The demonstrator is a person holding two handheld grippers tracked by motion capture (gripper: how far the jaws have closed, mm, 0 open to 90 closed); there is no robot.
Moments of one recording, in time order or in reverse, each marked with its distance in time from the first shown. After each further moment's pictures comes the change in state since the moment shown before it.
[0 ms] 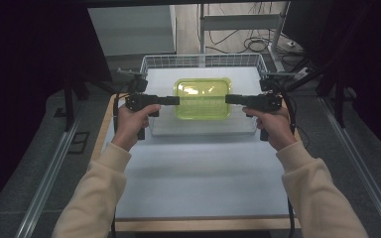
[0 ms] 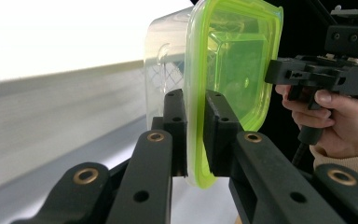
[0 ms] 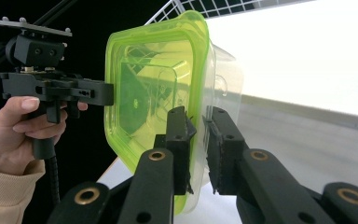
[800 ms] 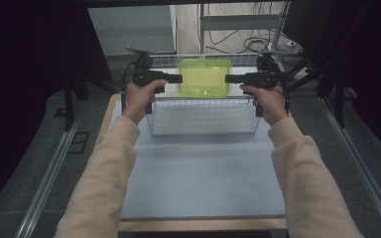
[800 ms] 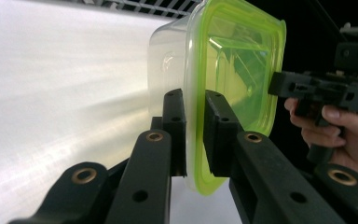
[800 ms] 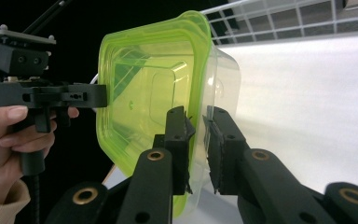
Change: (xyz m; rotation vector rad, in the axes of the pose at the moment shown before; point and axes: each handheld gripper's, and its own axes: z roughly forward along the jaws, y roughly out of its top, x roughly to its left) left arm 0.032 0.062 0.028 -0.022 0.037 -0.063; right arm -0.034 0.052 0.029 -0.004 -0.069 0.072
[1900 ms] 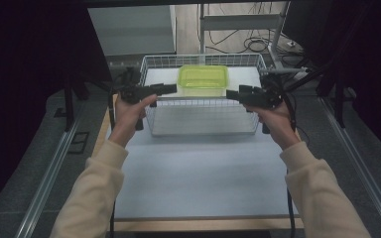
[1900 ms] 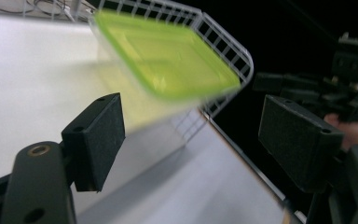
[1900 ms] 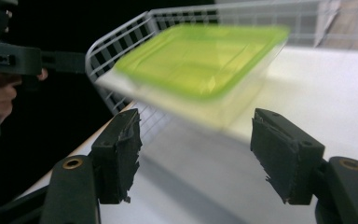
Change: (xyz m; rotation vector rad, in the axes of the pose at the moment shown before) left arm -0.023 -0.069 -0.045 -0.129 0.013 0.184; right arm 0.021 -0.052 -0.031 -0.066 -0.064 -0.278
